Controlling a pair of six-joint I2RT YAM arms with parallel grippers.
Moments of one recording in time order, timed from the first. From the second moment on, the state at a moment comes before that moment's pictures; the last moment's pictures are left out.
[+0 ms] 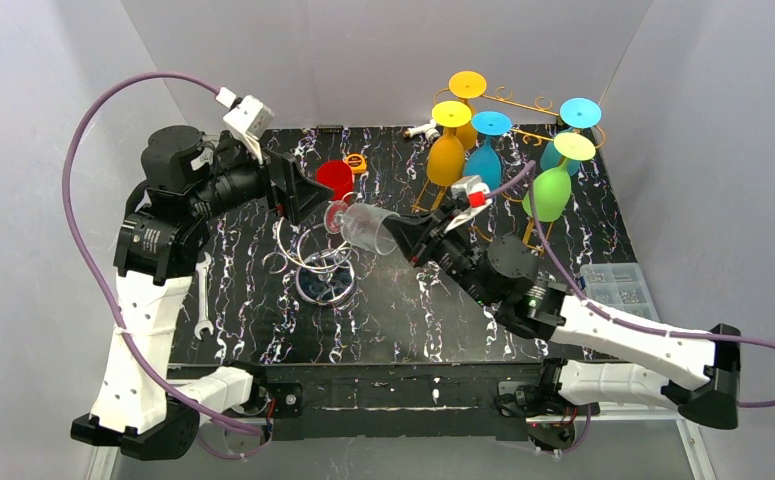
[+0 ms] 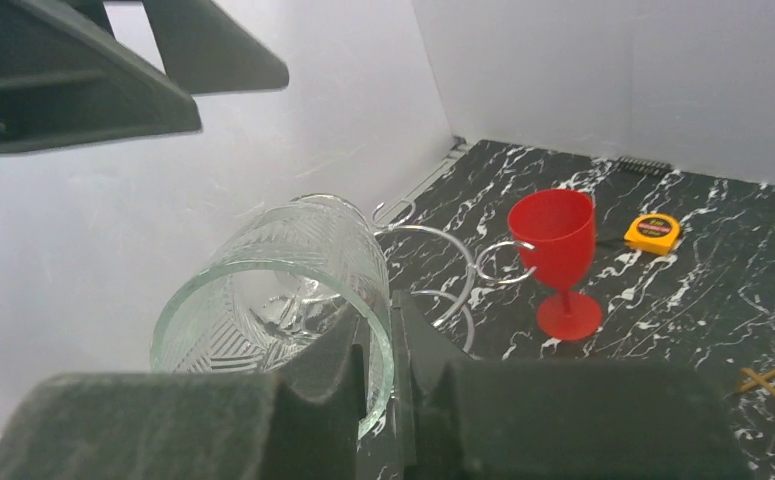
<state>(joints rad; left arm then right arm) -0.26 1.09 1.65 -0.80 0.64 -0.10 1.19 1.04 0.92 0.32 0.36 0.30</state>
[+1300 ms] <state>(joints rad) -0.26 1.10 1.72 -1.30 0.34 0.46 1.19 0.91 0.93 0.06 0.39 -0.09</state>
